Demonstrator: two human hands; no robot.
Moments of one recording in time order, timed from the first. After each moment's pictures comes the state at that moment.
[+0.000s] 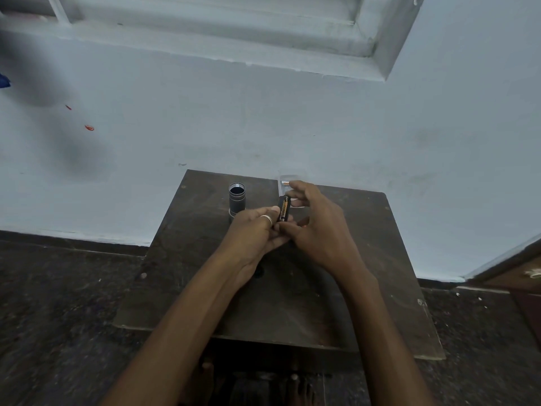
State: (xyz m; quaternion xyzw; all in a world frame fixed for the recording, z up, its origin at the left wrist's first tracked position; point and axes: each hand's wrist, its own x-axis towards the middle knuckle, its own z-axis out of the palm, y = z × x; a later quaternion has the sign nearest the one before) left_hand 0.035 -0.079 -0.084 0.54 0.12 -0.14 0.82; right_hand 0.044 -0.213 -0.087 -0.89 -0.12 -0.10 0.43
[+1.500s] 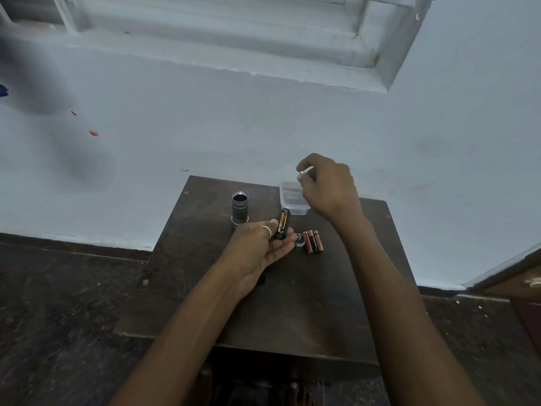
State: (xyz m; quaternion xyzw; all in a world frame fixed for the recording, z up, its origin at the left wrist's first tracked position) left_hand 0.038 -0.077 -0.090 0.49 0.20 -0.18 0.83; right_hand 0.107 -0.214 -0.045 -0.95 -0.04 -0.13 0.29
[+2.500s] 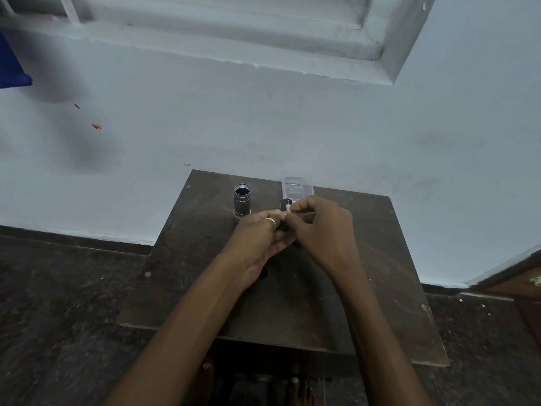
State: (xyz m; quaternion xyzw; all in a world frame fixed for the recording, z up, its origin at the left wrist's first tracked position) left_hand 0.038 -0.080 -0.090 0.51 0.13 -0.16 0.83; right_hand 0.037 -0.200 -0.075 -0.91 -0.01 -0.12 0.39
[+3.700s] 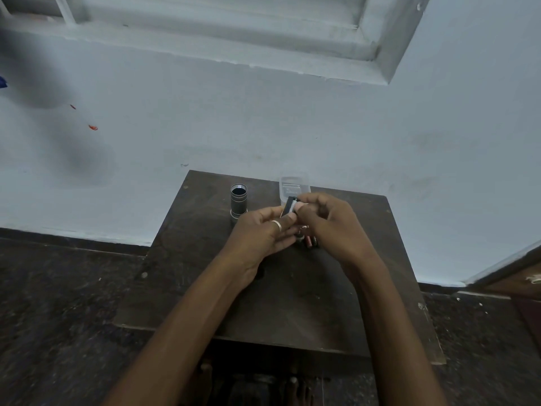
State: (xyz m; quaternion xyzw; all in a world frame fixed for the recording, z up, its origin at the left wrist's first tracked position) left_hand 0.032 -0.080 -0.087 0.57 0.08 -0.15 0.80; right_hand 0.042 -0.228 -0.073 -0.82 -0.01 0.01 0.57
